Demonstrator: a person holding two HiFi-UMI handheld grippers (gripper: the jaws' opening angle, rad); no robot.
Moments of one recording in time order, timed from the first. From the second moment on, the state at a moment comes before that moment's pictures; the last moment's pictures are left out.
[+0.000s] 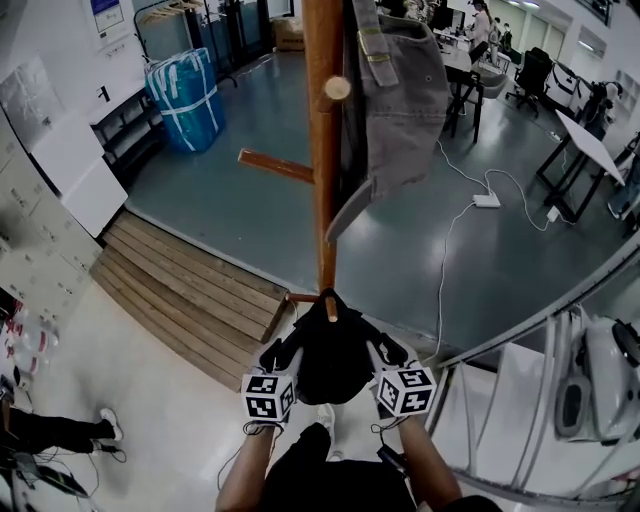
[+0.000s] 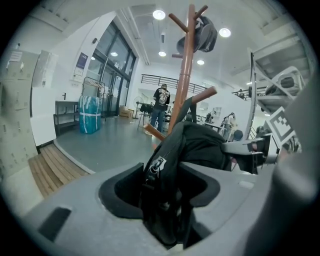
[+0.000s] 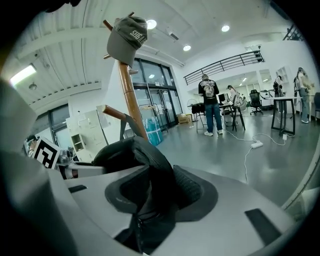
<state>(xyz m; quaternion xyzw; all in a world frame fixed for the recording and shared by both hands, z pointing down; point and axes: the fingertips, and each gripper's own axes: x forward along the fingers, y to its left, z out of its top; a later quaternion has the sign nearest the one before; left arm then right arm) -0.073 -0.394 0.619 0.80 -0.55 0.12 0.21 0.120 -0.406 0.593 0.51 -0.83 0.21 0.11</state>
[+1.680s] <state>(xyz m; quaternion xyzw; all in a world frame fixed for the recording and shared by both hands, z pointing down) -0.075 -0.129 0.532 0.82 -0.57 0.07 0.10 0.082 -0.141 0.545 0.50 -0.84 0.22 0.04</state>
